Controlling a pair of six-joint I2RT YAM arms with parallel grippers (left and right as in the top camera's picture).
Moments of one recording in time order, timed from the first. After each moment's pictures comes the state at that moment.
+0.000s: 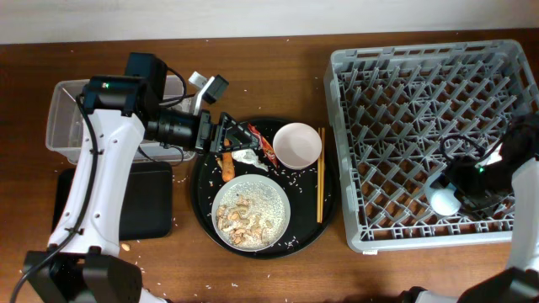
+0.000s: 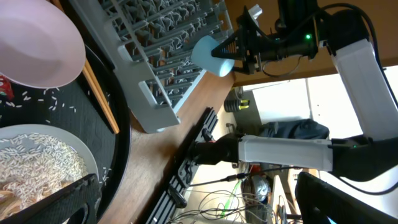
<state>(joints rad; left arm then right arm) -0.10 1.71 1.70 -1.48 1.12 0.27 -0.50 1.48 1.25 -1.35 -0.23 0.26</state>
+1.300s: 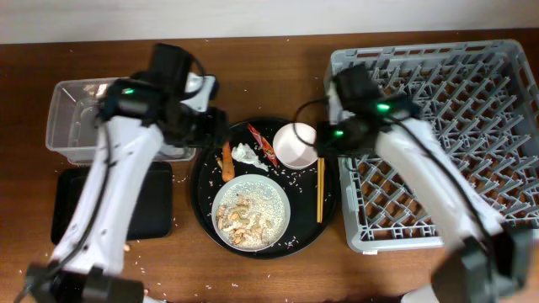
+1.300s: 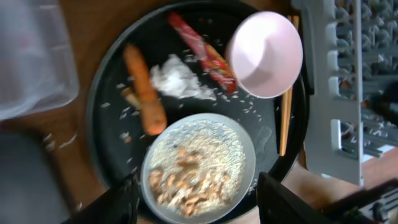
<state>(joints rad) -0.21 1.65 1.70 -1.28 0.27 -0.14 0.35 1.71 1.47 -1.03 -0.17 0.33</state>
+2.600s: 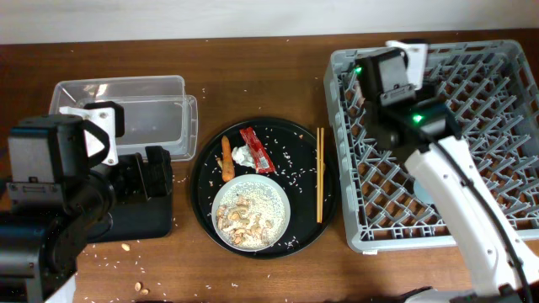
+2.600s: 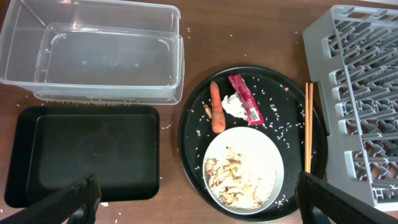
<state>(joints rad) -0.06 1.16 1.76 -1.46 0.07 -0.16 0.29 1.54 1.52 -0.89 0.89 0.19</state>
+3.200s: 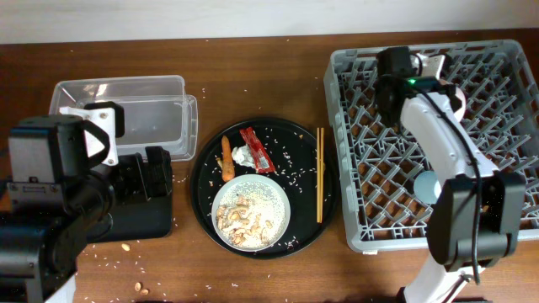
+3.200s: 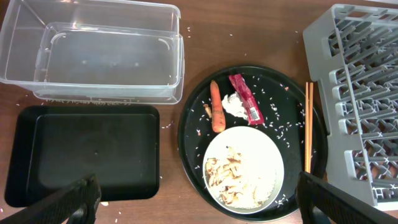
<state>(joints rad) -0.06 1.16 1.76 -1.46 0.07 -0.16 0.10 1.91 1.52 -0.85 1.13 0.14</state>
